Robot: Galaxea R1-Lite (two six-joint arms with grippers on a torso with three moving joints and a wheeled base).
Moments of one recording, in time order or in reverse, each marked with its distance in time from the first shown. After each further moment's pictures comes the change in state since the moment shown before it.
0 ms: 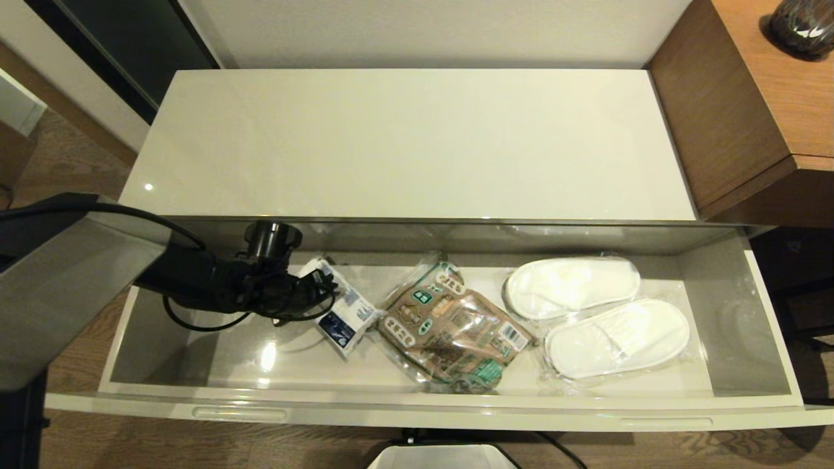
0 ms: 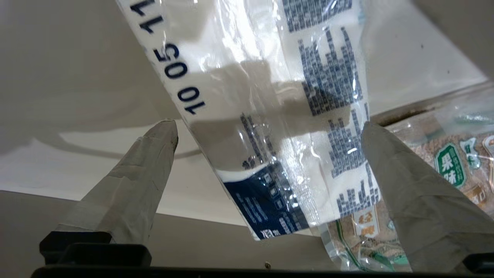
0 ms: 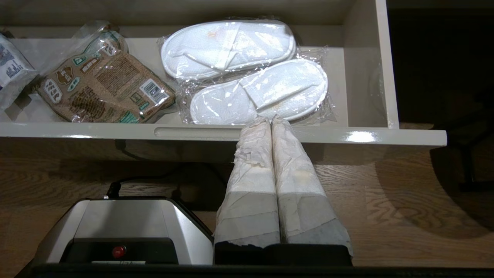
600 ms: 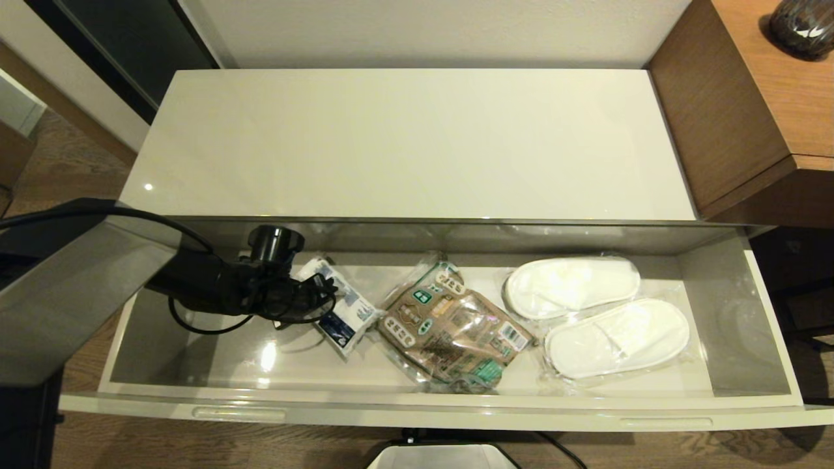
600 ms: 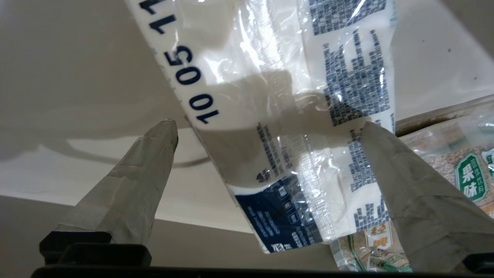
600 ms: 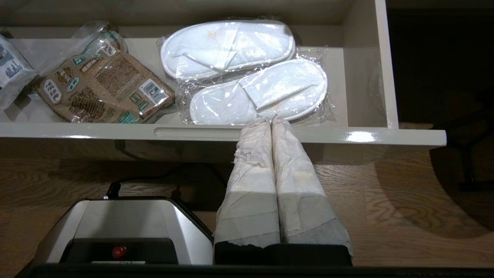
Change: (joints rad) left arm 0.005 0.037 -0.013 -0.008 0.006 -0.005; right arm 0.000 0.000 0.000 0.000 0.000 0.000
